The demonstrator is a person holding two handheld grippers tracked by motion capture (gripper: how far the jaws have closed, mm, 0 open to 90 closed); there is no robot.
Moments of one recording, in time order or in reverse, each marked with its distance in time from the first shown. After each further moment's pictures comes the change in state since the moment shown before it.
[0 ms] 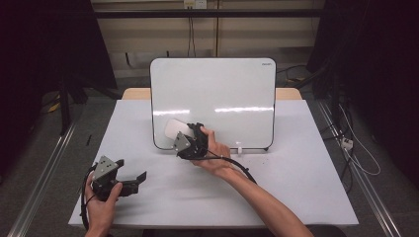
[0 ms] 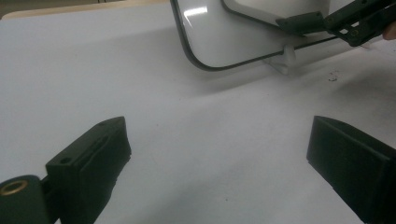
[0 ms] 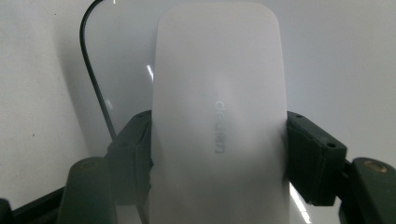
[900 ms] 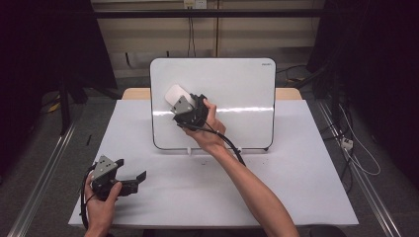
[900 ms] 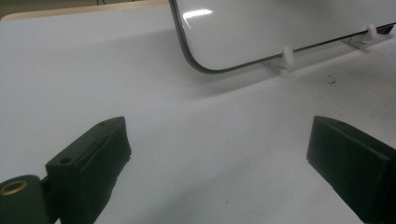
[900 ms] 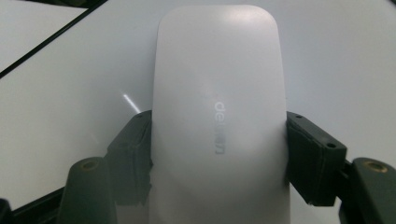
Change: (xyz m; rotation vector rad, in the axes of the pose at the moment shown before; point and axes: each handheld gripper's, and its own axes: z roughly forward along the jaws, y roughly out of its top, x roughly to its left) left arm 0.002 0.001 0.000 0.004 -0.009 0.004; right arm -0.069 0.035 0.016 -0.022 -0.137 0.229
